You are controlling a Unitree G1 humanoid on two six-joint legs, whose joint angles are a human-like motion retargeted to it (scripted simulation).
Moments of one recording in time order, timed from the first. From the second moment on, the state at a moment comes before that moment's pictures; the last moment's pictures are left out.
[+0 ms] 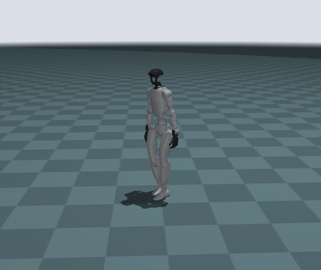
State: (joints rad) left arm 0.08 0.11 0.38 1.43 0.14 -0.03 -0.20; right arm -0.03 -0.14 0.12 1.36 -0.12 -0.04 0.11; waist -0.14 0.01 0.06; left_leg -0.16 -0.16 -0.01 0.14 0.09 0.10; right_leg -0.07 0.01 -0.02 0.22 -0.08 0.02
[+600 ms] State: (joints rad) left arm -0.05 0.08 0.55 1.45 -0.06 -0.05 -0.15; right arm 0.01 -0.21 0.00 1.46 -0.12 -0.05 0.08; waist 0.09 -0.10 0.02; left_leg -0.09 -0.02 1.05 0.05 0.01 0.04; right_leg 0.11 -0.15 -1.19 0.13 -0.24 0.14
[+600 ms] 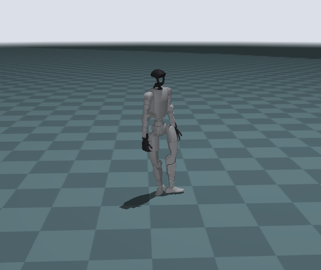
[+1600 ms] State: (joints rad) left arm -0.13 0.14 0.27 1.51 0.07 -0.05 -0.21; right arm 0.09 -0.15 -0.04 1.38 -0.17 -0.04 0.13; waist -0.23 -0.03 0.03; left_leg -0.04 -0.04 0.53 0.06 -0.10 0.10; right_leg -0.13 0.00 -0.14 0.10 -0.05 0.00
